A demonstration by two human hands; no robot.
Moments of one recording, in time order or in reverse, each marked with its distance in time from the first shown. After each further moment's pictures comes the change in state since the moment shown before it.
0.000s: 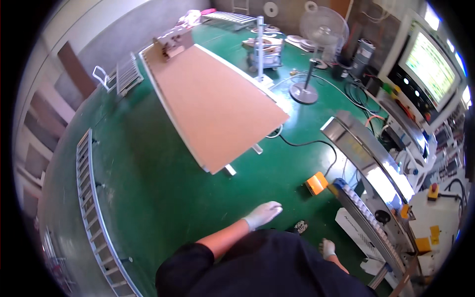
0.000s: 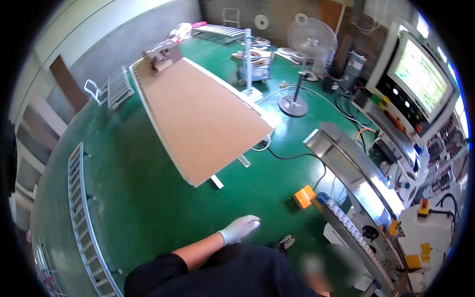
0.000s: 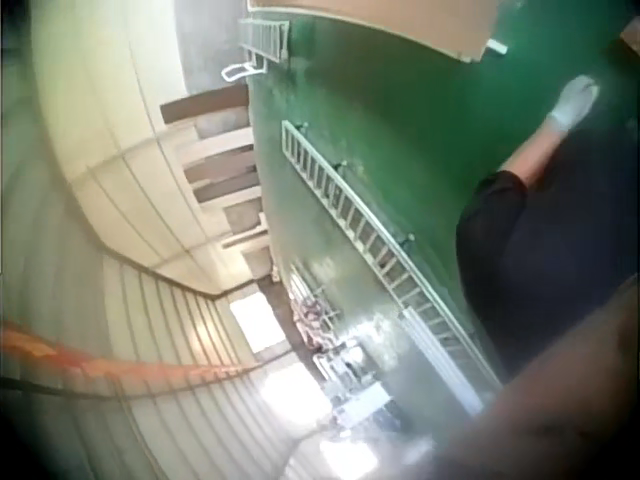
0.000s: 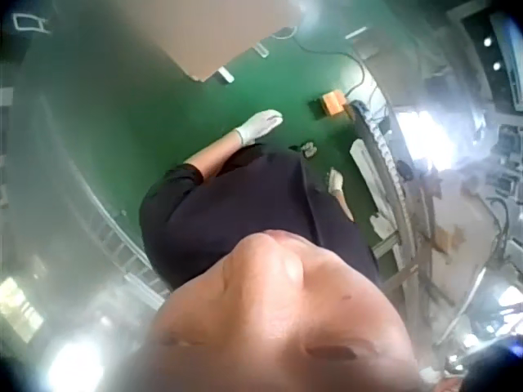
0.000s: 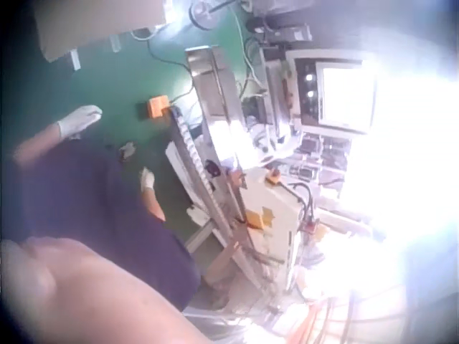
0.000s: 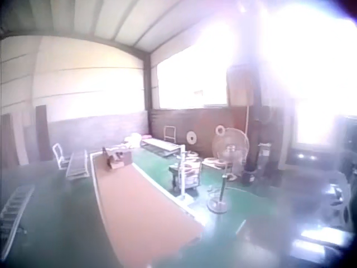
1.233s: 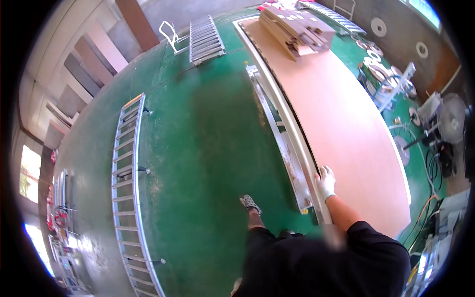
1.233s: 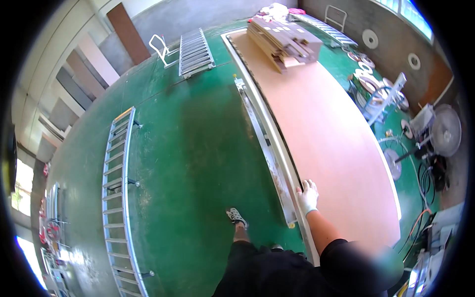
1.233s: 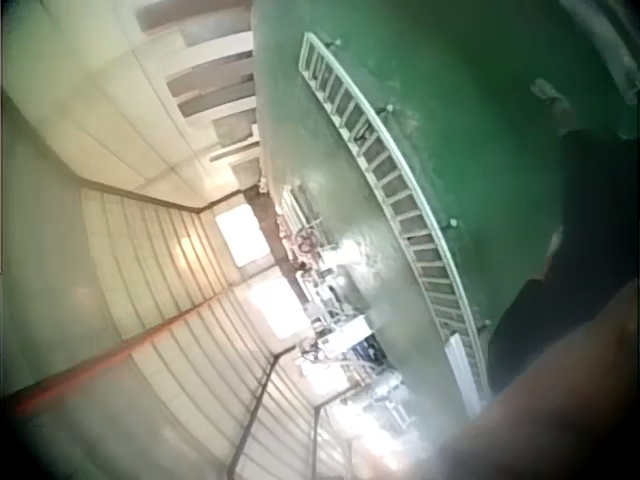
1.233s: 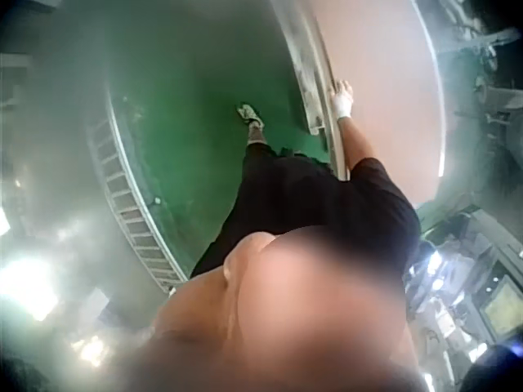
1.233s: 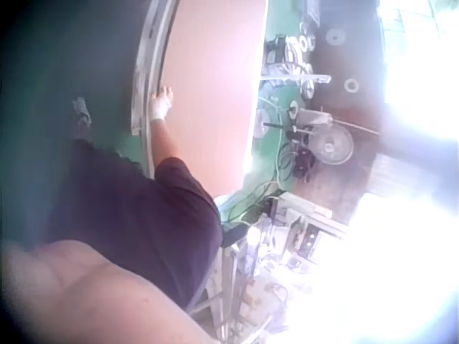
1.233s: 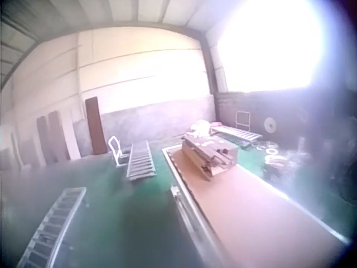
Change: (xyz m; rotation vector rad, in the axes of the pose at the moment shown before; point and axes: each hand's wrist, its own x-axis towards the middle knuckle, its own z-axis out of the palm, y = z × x) left_hand -0.375 -0.524 -0.318 0.102 0.591 -0.938; right_hand -0.265 -0.432 1.133 -0.995 -0.162 -1.375
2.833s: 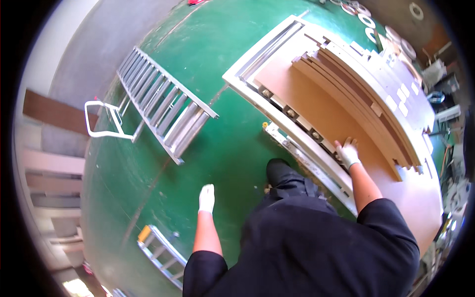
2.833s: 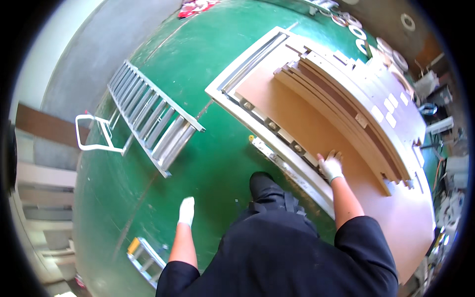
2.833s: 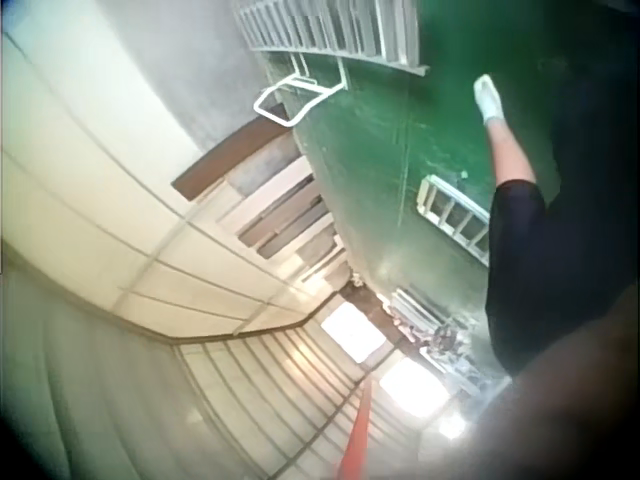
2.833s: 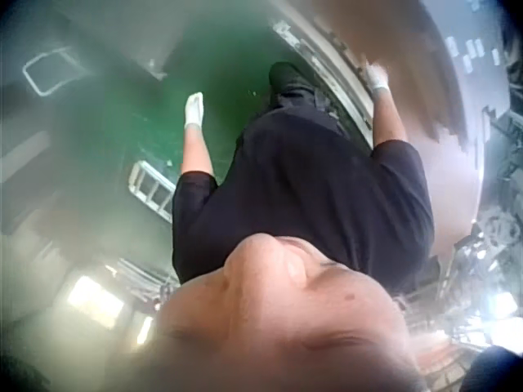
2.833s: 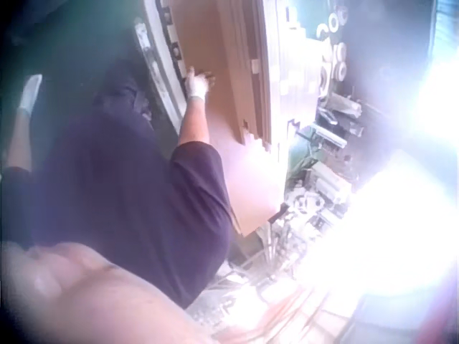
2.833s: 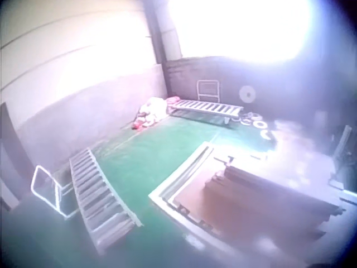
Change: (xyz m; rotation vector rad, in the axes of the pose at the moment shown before) left_hand 1.479 0.549 -1.340 -0.176 0.114 0.362; right_hand 1.139 -0.545 0.246 -0.271 -0.193 0.790
